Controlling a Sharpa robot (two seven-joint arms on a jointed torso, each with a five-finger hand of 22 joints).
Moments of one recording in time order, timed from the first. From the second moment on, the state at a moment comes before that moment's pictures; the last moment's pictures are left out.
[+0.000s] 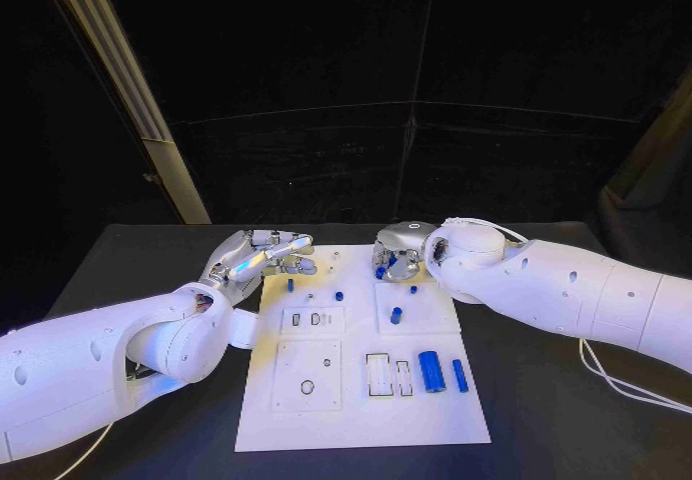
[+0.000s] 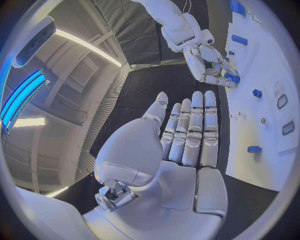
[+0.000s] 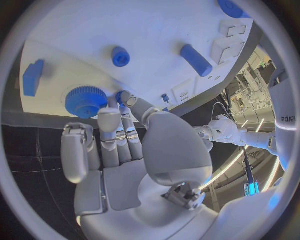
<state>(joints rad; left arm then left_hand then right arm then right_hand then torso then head) 1.23 -0.91 -0.14 1.65 0.00 -0.34 0.50 1.29 0.13 -0.07 -0.16 0.05 1.00 0.18 0.11 0.10 1.09 0.13 0.18 0.07 1.17 0.09 0.18 0.14 0.18 1.01 0.19 0.33 0.15 1.27 -0.56 -0.03 1.21 -1.63 -0.06 -0.08 1.26 -0.02 0.42 -0.29 0.11 1.04 0.15 0.07 0.07 1.15 0.09 0.06 0.07 1.46 0.01 1.06 0.67 0.05 1.47 0.11 1.51 1.31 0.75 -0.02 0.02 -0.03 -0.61</state>
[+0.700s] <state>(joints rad) 1.23 -0.91 -0.14 1.64 0.00 -0.34 0.49 1.29 0.13 -0.07 -0.16 0.05 1.00 0.18 0.11 0.10 1.09 0.13 0.17 0.07 1.17 0.09 0.17 0.14 0.18 1.00 0.20 0.33 0.15 1.27 -0.57 -0.03 1.23 -1.61 -0.19 -0.06 1.23 0.00 0.46 -0.27 0.11 1.09 0.14 0.07 0.08 1.19 0.08 0.06 0.07 1.45 0.01 1.09 0.68 0.05 1.47 0.11 1.52 1.31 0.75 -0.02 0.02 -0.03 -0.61</state>
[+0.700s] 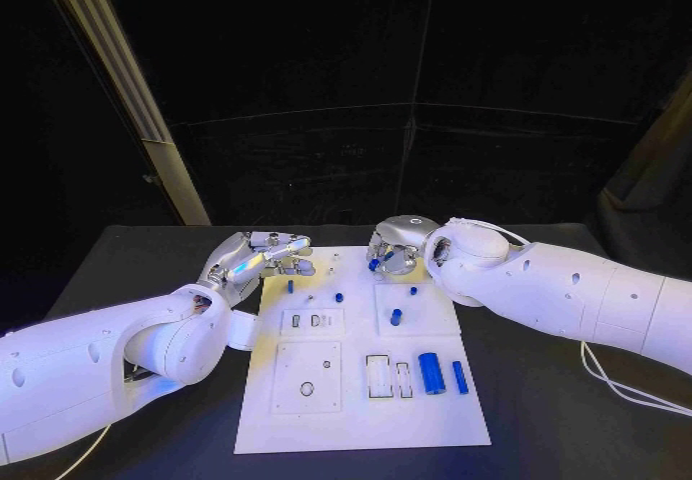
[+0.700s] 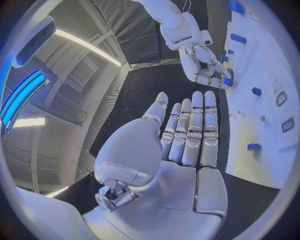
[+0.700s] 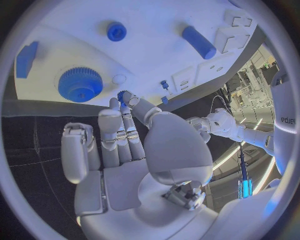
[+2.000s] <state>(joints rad) 1.24 -0.92 -0.13 1.65 0.00 -0.34 0.49 1.29 0.13 -0.07 -0.16 0.05 1.00 0.18 0.10 0.10 1.09 0.13 0.17 0.07 1.17 0.09 0.17 0.14 0.18 1.00 0.19 0.33 0.15 1.27 -0.38 -0.03 1.07 -1.59 -0.32 -0.09 1.22 0.00 0.46 -0.27 0.11 1.10 0.14 0.07 0.08 1.19 0.08 0.06 0.07 1.45 0.01 1.09 0.68 0.05 1.47 0.11 1.52 1.31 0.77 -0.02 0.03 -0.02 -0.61</state>
